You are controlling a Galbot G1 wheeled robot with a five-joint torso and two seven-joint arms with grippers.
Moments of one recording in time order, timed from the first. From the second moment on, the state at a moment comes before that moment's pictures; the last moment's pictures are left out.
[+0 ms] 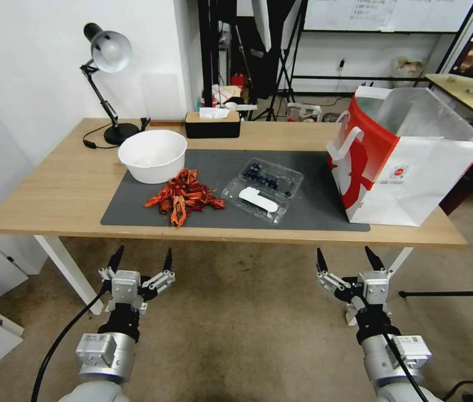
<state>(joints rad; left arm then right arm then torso) 1.80 -1.50 -0.55 -2.30 0.00 0.00 0.00 -1.80 1.50 0.55 2.30 0.00 0.00 0.00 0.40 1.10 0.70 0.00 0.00</state>
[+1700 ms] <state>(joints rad) 1.74 -1.35 -0.40 -2.34 -0.33 0.13 -0.19 -1.81 1.59 0.54 2.28 -0.07 -0.07 -0.15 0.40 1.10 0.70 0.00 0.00</state>
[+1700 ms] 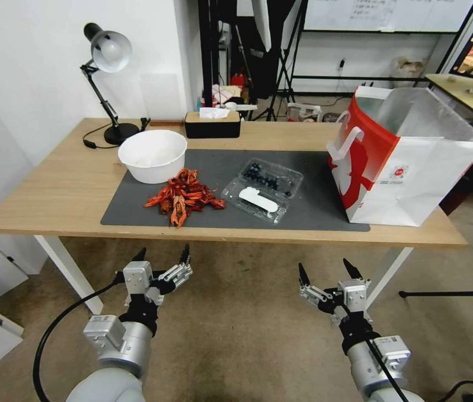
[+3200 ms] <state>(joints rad) 1.75 -1.37 -0.44 -2.31 -0.26 0.09 -0.17 -1.17 1.30 0.29 2.00 0.06 -0.50 0.05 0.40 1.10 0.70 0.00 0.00</state>
